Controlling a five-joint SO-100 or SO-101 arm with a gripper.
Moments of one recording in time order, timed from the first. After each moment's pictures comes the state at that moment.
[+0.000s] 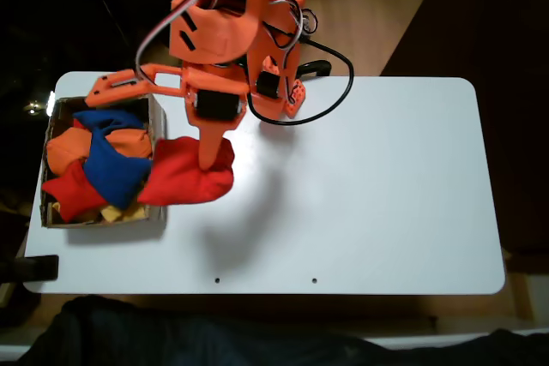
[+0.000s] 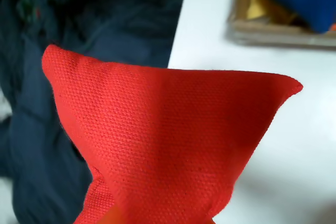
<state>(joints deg) 22.6 115.7 60.0 106.7 -30.3</state>
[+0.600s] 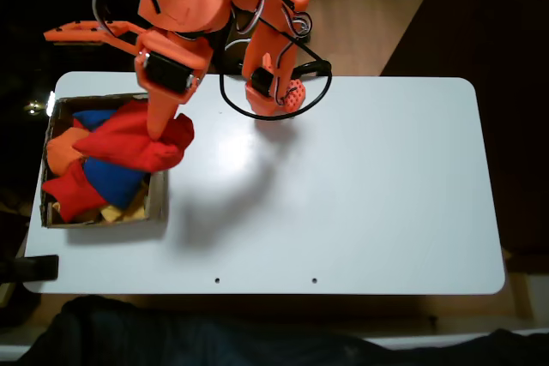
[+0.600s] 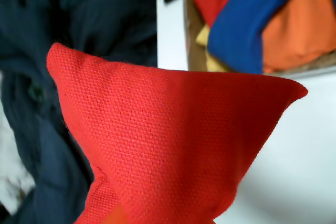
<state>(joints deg) 38.3 117.2 60.4 102.8 -28.4</state>
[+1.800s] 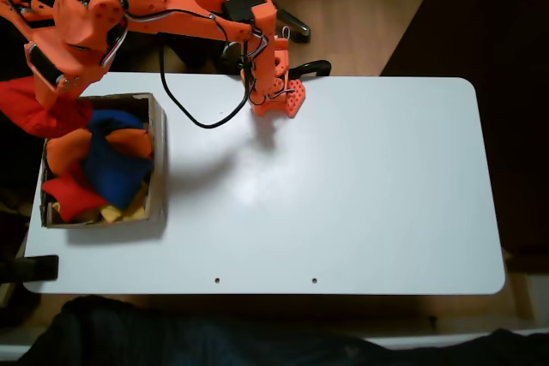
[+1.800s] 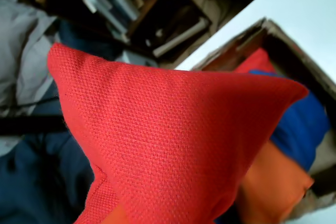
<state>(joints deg) 66.4 97.9 63.5 78.2 -28.7</state>
